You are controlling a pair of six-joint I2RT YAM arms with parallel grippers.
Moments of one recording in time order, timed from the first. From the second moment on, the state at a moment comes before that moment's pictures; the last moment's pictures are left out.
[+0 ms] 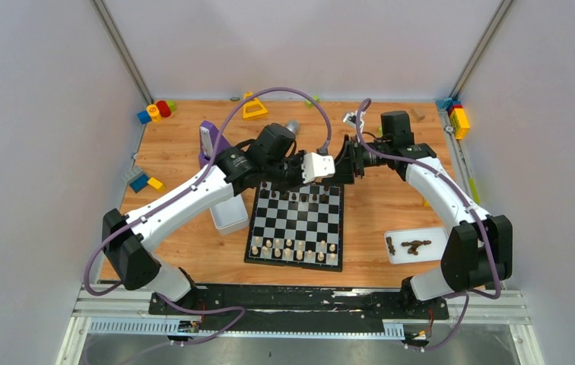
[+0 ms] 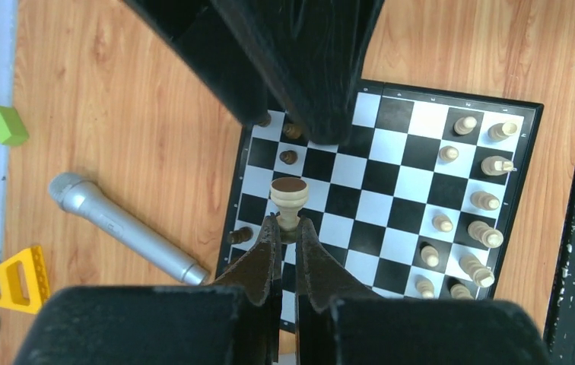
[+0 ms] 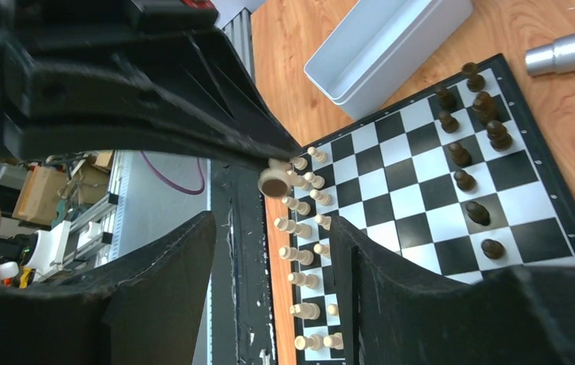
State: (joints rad) left arm -0.83 1.49 1.45 -0.68 0.32 0.61; right arm 0.23 1.46 1.17 -0.41 -1.26 0.00
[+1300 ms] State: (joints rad) left arm -0.89 1.52 1.45 -0.68 0.20 0.57; right arm 0.35 1.56 1.23 -0.40 -1.18 0.00
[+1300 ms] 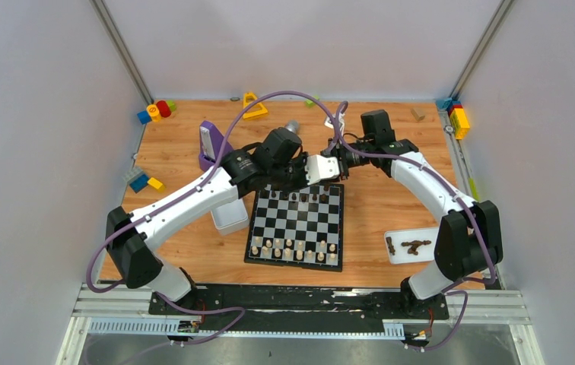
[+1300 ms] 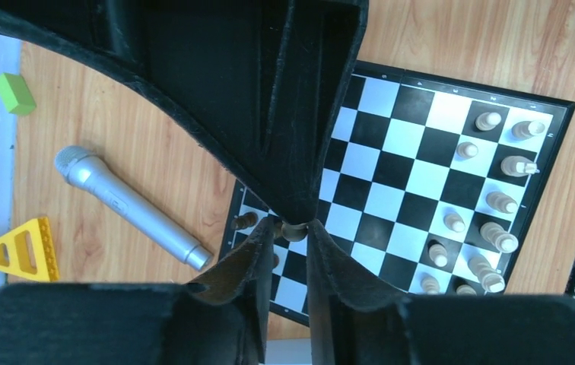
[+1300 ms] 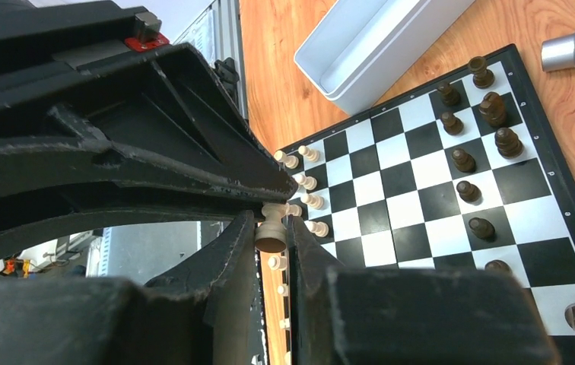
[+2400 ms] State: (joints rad) left arm -0.67 1.44 1.27 -0.30 0.87 0.58; right arm 0.24 1.46 1.26 -0.45 -1.31 -0.01
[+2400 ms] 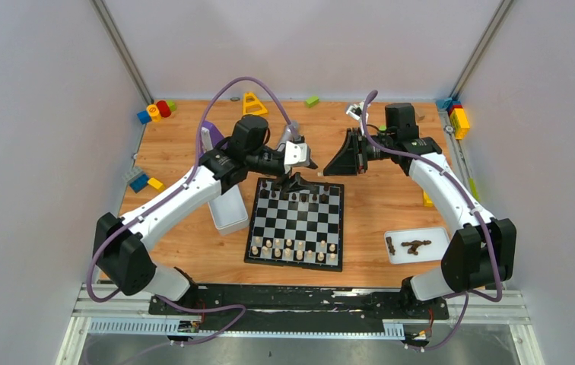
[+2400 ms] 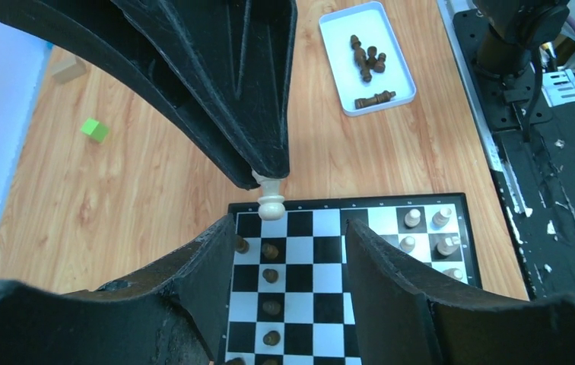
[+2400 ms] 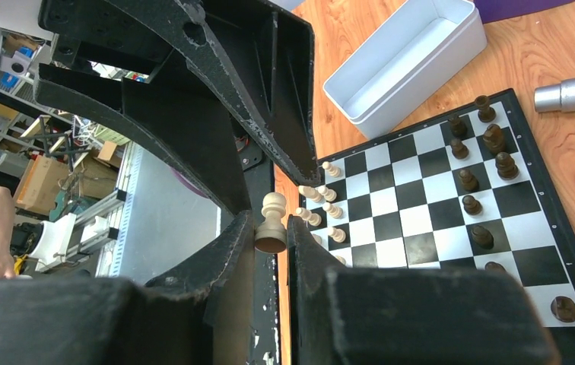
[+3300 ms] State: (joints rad) left arm -0.67 1.48 1.27 -0.18 0.90 0.52; right arm 0.24 1.46 1.26 -0.45 -1.33 0.01
